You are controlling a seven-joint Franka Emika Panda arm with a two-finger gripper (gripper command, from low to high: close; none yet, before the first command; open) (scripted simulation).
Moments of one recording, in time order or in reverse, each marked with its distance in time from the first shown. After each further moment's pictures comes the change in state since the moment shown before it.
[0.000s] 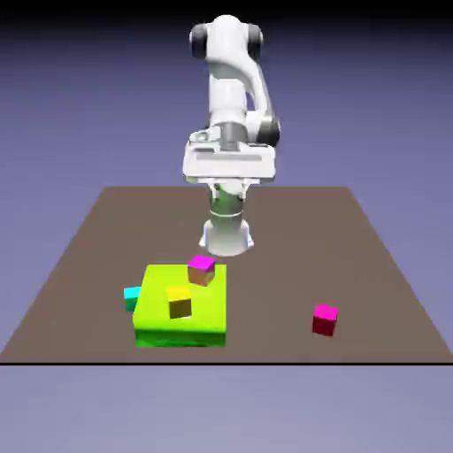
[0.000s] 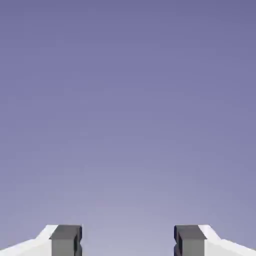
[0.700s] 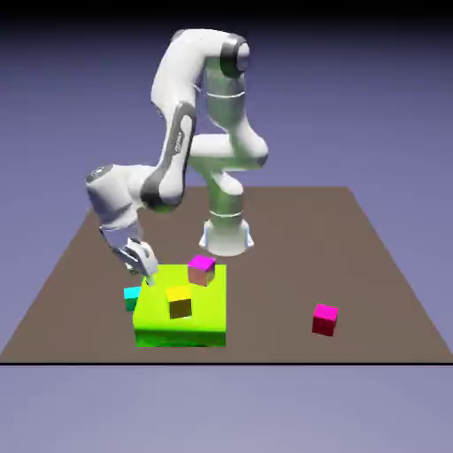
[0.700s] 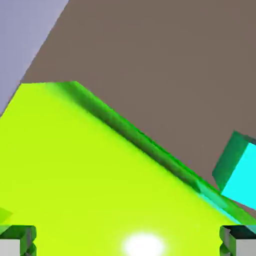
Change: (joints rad) arm -0.108 0.761 -0.486 0.408 0.437 -0.716 0.121
